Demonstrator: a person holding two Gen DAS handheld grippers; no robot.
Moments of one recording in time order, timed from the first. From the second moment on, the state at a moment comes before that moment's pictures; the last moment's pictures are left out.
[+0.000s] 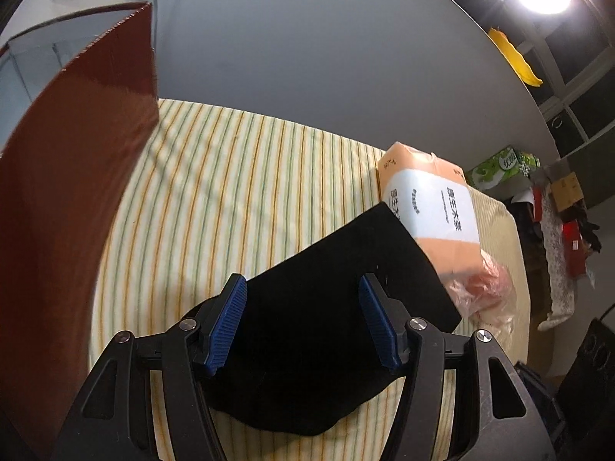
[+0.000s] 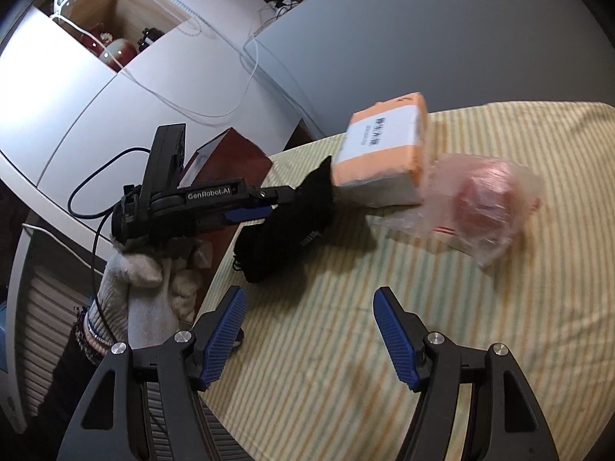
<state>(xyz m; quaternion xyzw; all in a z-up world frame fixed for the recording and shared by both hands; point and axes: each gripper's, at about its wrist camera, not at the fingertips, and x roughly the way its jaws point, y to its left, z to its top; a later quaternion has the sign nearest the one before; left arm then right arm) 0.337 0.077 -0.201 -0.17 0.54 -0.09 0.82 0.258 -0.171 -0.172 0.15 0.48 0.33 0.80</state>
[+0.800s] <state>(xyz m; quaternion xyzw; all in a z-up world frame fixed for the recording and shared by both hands) 0.343 0.069 -0.201 -0.13 0.52 -0.12 0.83 0.309 -0.069 -0.211 0.11 0.50 0.32 0.79</state>
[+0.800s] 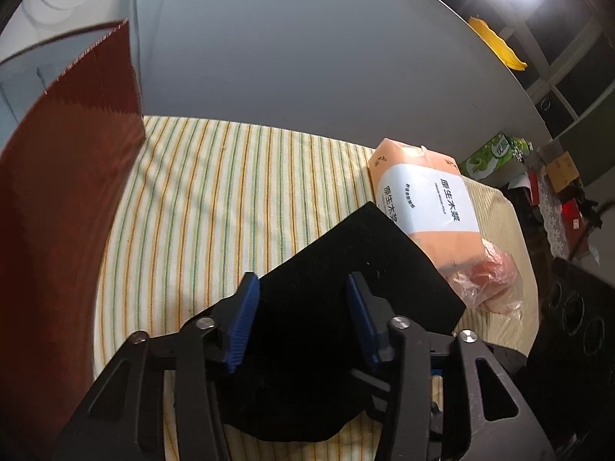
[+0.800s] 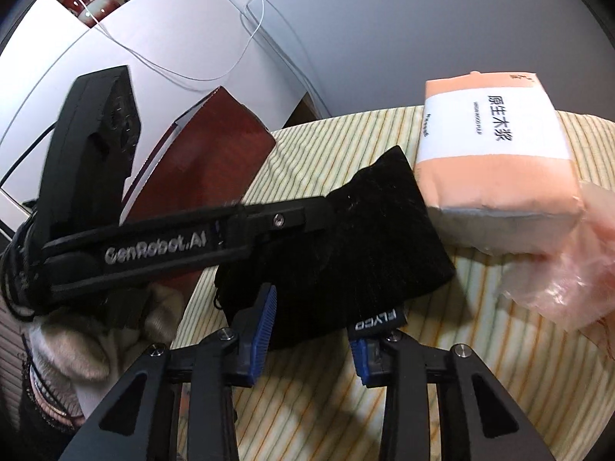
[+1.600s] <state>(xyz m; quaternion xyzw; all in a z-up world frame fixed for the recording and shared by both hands) 0.295 0.079 -0.112 -0.13 0.43 -0.15 0.88 0.265 -0.061 -0.114 0.05 0.42 0.35 0.84</state>
